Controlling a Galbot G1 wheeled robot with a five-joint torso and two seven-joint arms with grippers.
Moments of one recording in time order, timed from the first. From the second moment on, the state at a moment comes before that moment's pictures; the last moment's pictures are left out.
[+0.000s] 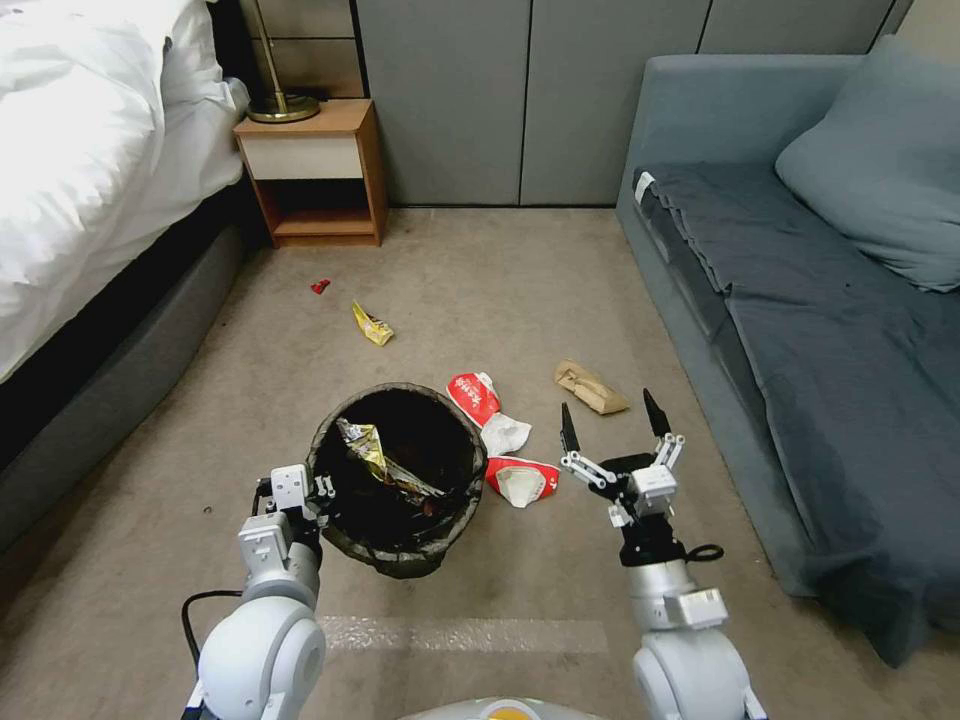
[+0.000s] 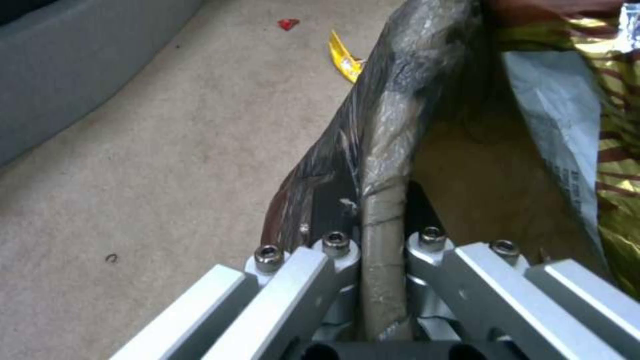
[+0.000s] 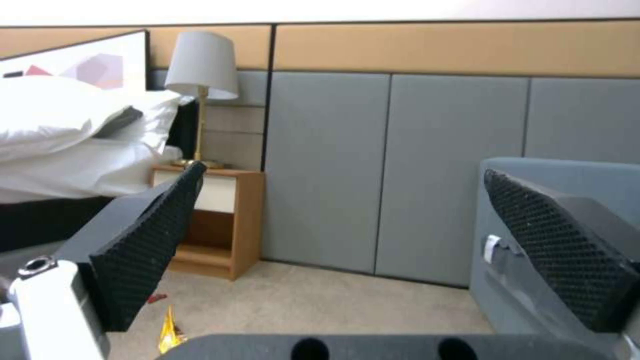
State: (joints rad) left arm 1.58 -1.36 -0.51 -2.15 -0.31 0.40 -0.36; right arm -1.46 1.36 0.32 1.94 0.00 0.47 0.08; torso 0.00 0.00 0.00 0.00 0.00
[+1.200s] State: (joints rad) left arm 1.57 -1.35 -0.50 -2.14 -0.31 0.41 -0.37; right arm -0.90 1.16 -0.01 1.05 0.10 0.39 -0.59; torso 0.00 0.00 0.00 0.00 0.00
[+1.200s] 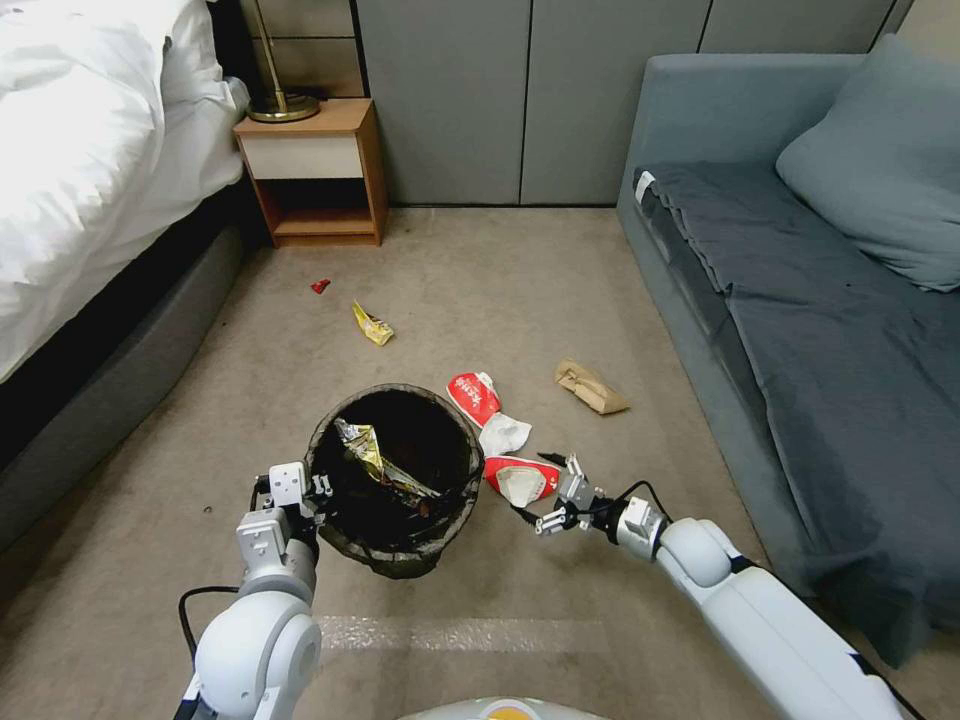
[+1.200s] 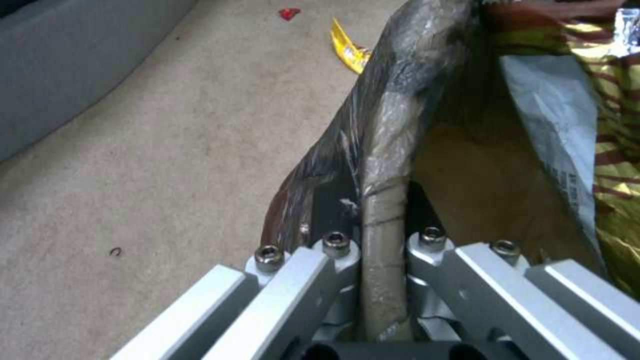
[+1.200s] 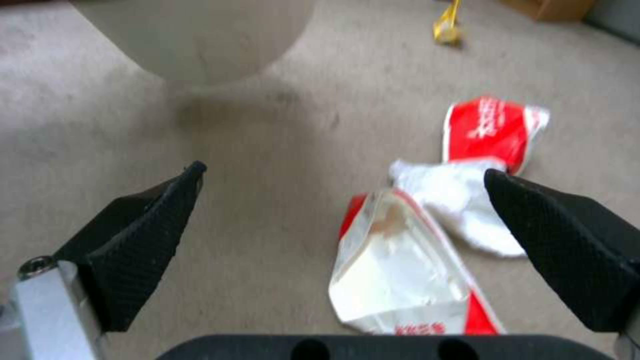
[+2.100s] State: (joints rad) left arm 1.60 -1.37 -0.49 -2.14 -0.28 0.40 -0.37; right arm -0.68 1.35 0.05 0.58 0.00 0.48 -0.53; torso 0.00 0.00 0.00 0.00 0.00
